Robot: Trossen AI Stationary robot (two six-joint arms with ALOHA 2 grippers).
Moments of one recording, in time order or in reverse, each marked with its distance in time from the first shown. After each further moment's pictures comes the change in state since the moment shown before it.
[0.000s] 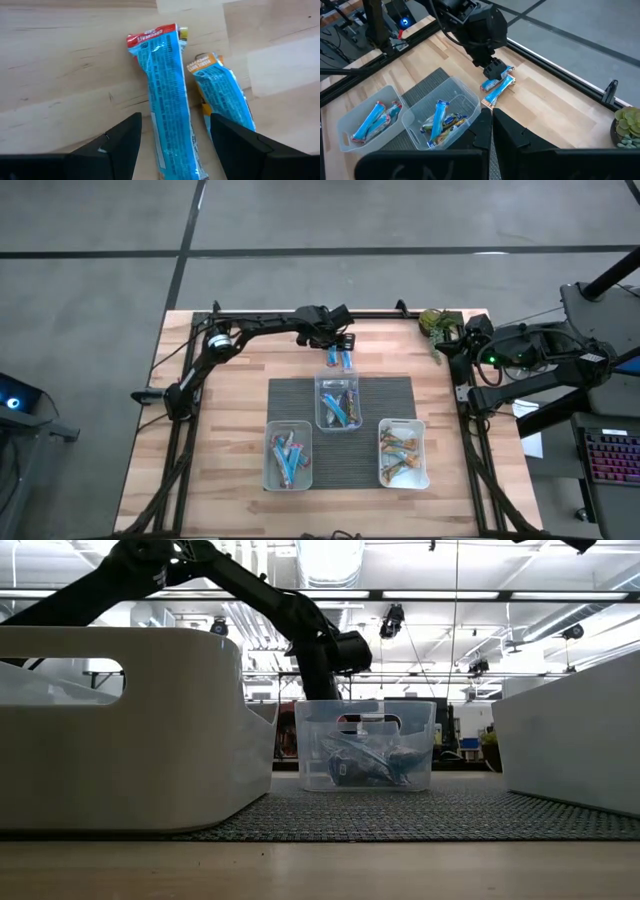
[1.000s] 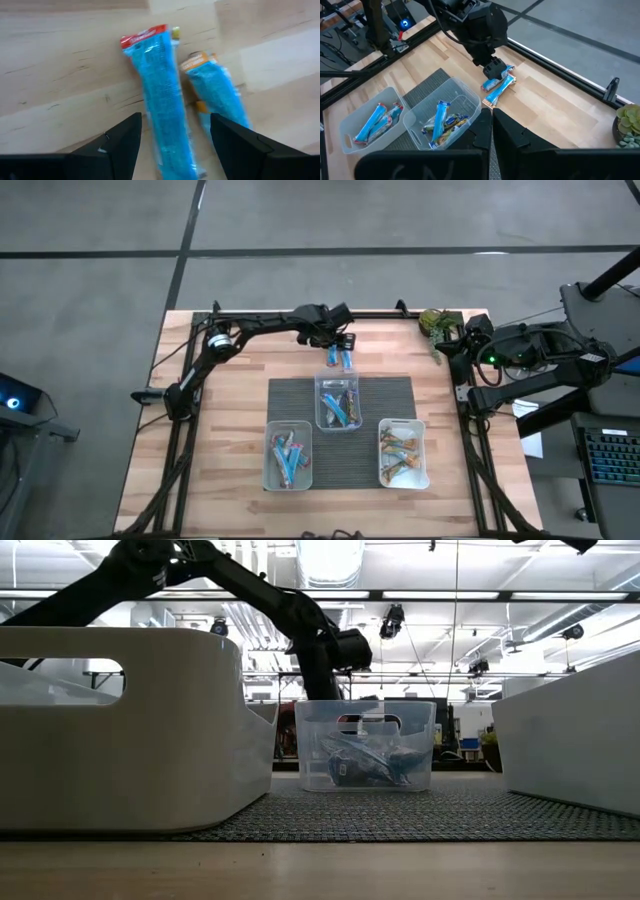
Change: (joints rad) left arm 0.003 0.000 0.013 -0.011 0.019 0.034; right arm 0.000 0.000 0.000 0.000 0.000 0.018
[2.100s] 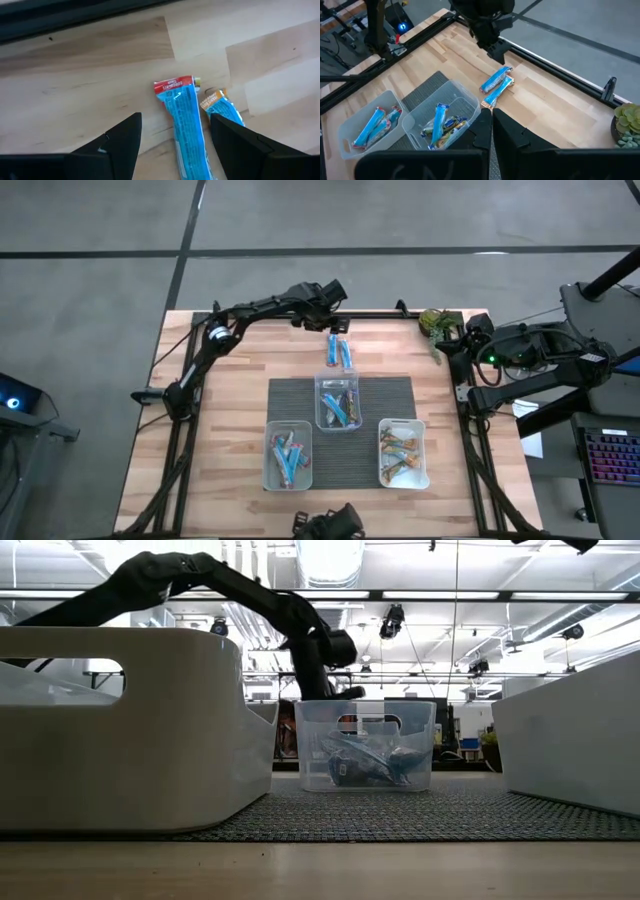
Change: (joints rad) left arm 0.116 0.042 0.190 -0.176 0.092 0.129; right arm 0.000 0.000 0.000 0.001 0.014 0.013
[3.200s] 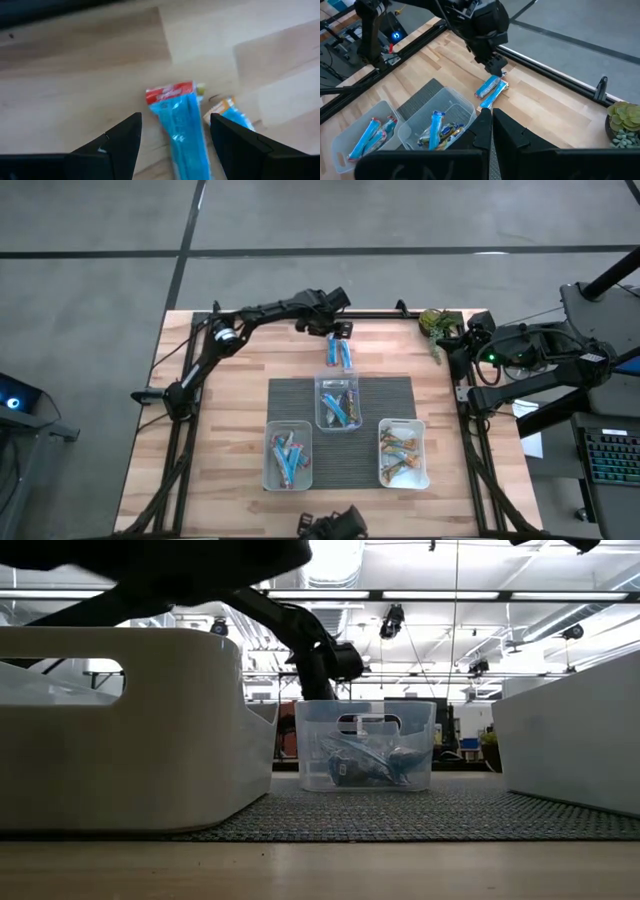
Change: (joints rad) left arm -0.016 0.061 -0.004 0.065 -0.009 -0.007; right arm 0.000 0.000 0.000 -0.001 0.049 0.042
